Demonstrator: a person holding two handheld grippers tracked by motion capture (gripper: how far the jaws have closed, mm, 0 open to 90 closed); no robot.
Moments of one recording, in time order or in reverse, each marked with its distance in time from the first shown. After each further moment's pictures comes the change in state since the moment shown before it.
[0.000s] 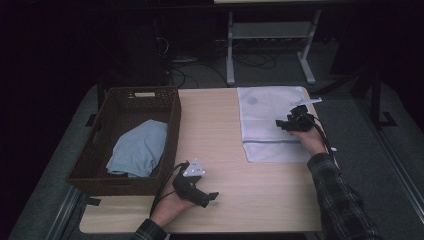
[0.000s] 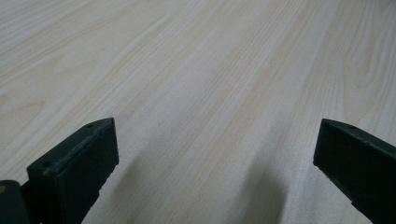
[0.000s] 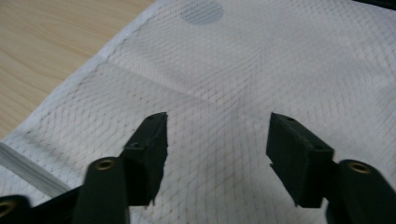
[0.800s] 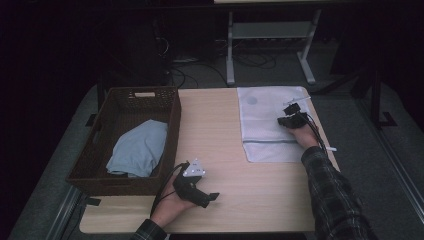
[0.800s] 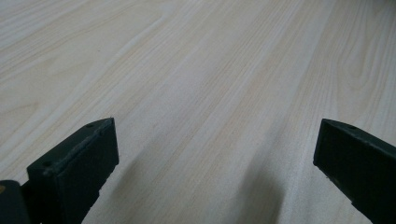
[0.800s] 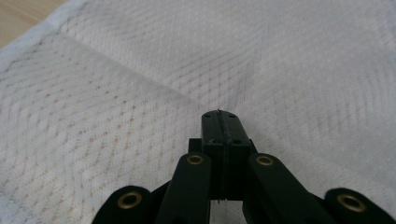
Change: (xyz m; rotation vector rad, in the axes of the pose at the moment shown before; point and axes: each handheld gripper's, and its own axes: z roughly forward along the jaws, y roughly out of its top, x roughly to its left) left arm -0.001 0.000 0.000 -0.007 -0.012 -0.005; right arm -0.010 0.002 0.038 0.104 -0.018 -0.054
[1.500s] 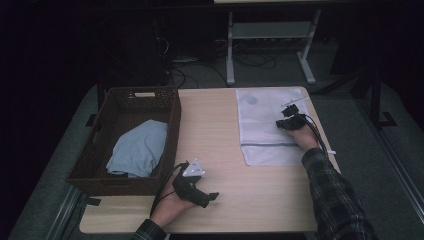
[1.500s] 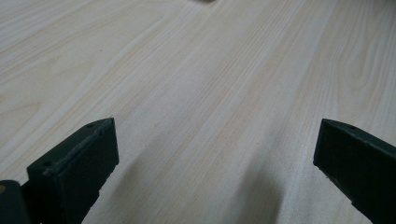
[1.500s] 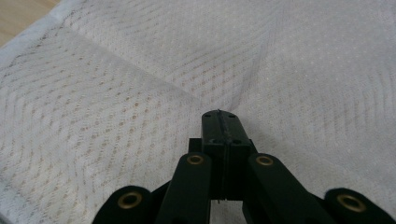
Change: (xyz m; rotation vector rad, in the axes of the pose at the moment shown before) left arm 0.001 0.000 -0.001 0.000 0.006 0.000; right arm 0.010 0.000 -0.005 0.044 0.033 -0.011
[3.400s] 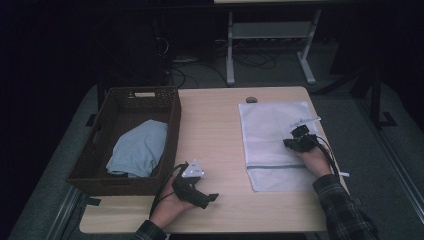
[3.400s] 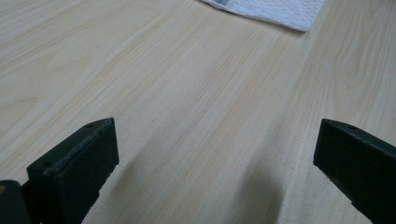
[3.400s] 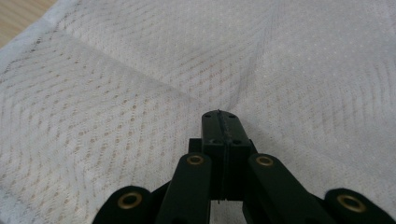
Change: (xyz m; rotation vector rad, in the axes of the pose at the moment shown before) left arm -0.001 -0.003 -0.001 -0.006 -0.011 -0.007; right arm 0.035 -0.062 -0.051 0.007 -0.010 0.018
